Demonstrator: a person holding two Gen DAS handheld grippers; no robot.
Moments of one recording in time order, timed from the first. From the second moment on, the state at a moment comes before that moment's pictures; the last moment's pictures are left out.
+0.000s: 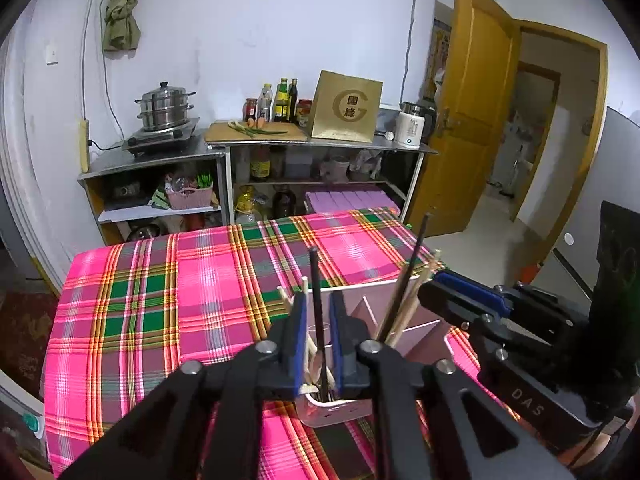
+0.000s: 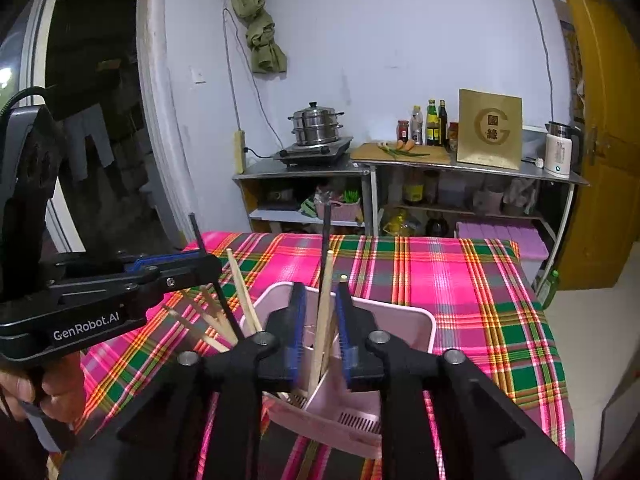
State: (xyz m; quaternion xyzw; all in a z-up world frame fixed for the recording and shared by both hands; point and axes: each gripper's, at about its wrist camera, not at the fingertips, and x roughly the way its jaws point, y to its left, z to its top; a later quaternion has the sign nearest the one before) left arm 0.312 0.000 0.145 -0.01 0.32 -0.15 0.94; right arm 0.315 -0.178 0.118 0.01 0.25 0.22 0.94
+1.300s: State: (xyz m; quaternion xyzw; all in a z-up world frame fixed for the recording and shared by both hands) left arm 0.084 -0.013 0.060 0.00 0.30 -0.12 0.95; right arm 0.101 -0.227 0.059 0.01 0.26 0.18 0.95
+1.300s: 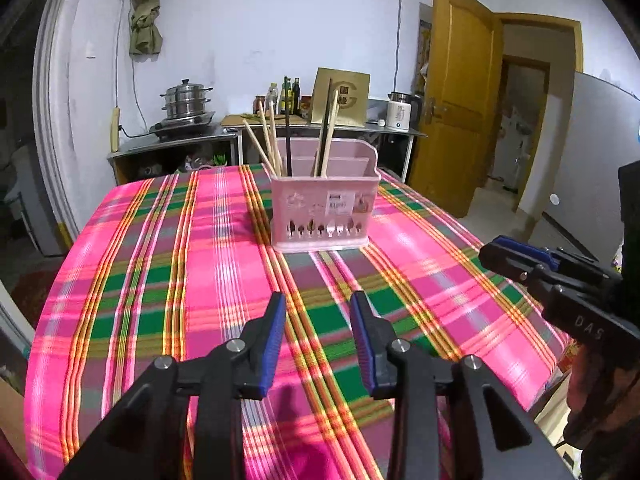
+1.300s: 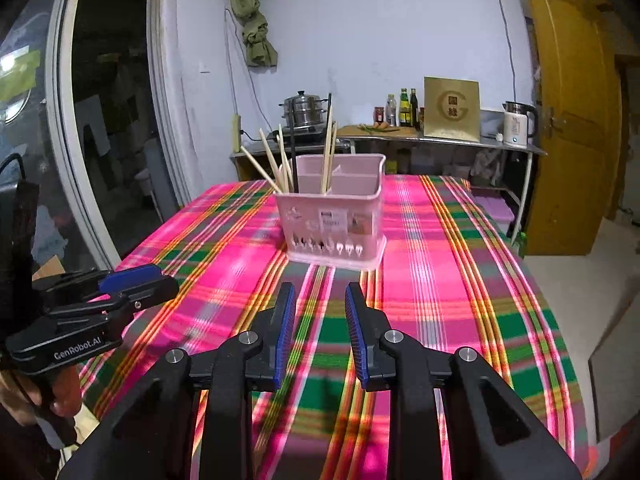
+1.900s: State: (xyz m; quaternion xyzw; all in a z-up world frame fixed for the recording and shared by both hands) left arm 0.041 -0.018 0.037 -0.01 0.29 -0.11 0.95; right arm 0.058 -0.233 0.034 0.00 0.27 0.15 0.95
